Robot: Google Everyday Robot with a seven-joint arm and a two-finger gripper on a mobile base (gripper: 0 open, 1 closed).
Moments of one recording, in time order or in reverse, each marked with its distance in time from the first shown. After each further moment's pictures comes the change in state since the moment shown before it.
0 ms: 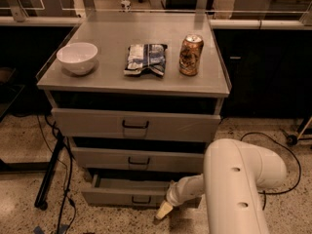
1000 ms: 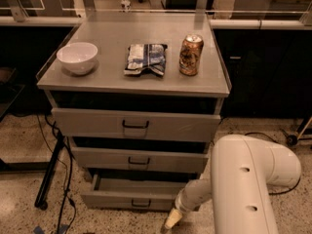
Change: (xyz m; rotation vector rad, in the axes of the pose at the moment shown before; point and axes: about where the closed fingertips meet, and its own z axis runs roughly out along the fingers) arm 0.049 0.025 -0.036 -0.061 0.111 0.065
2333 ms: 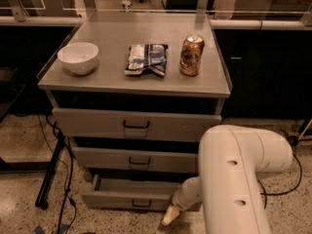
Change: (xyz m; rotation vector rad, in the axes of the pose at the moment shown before) arm -0.019 0.007 -0.021 0.037 0.000 -0.013
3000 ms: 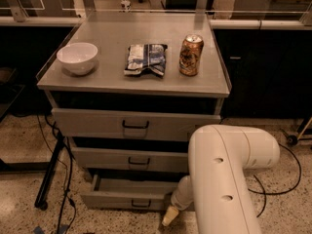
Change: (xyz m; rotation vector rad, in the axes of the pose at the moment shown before) arm 0.000 -0.005 0.016 -0.021 0.061 -0.002
